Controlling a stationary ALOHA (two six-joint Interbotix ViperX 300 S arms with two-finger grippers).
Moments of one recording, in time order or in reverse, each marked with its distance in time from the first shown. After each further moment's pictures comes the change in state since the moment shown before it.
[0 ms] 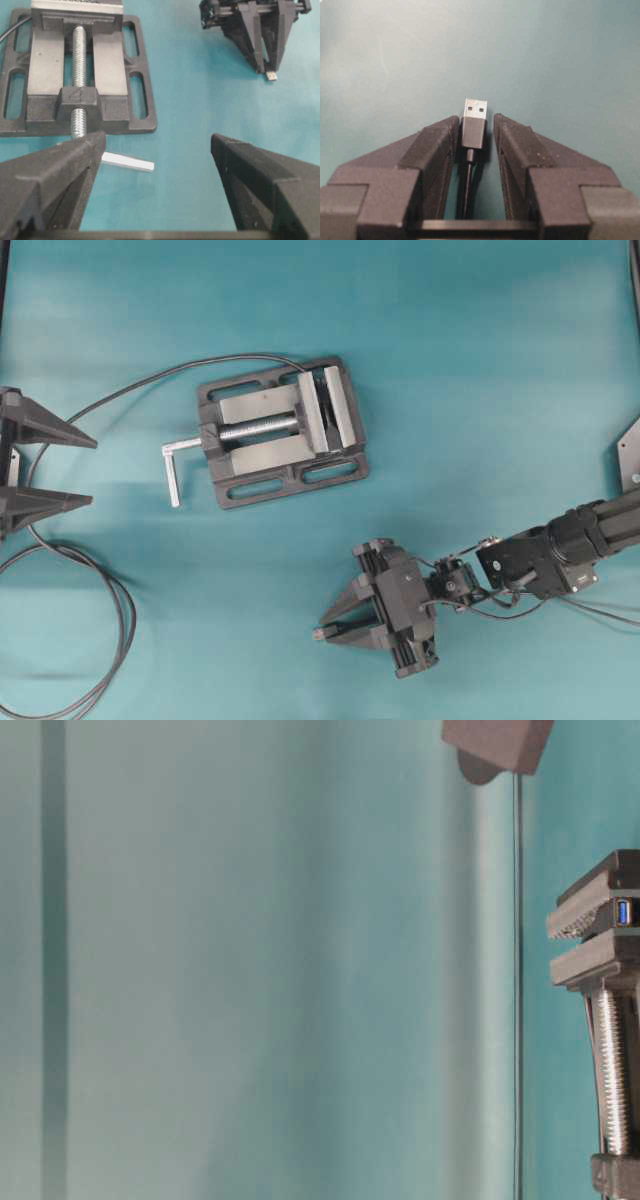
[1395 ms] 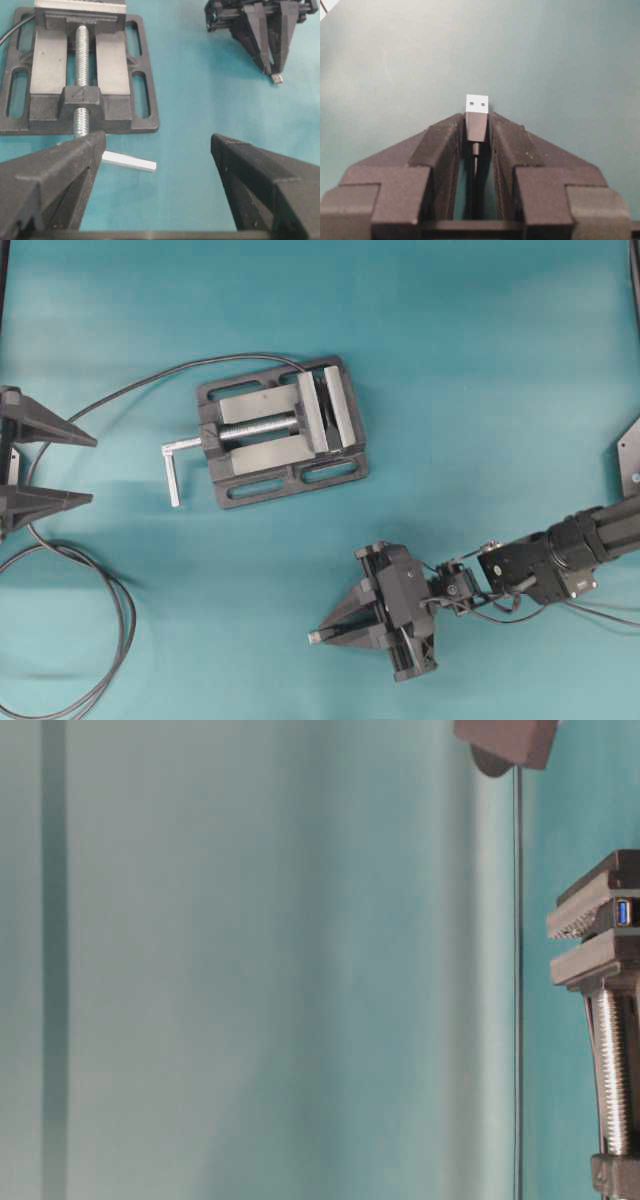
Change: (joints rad) left arm 0.008 0.002 0.000 0.000 0.003 0.000; right arm 0.026 0.021 -0.005 0.094 -0.020 0.043
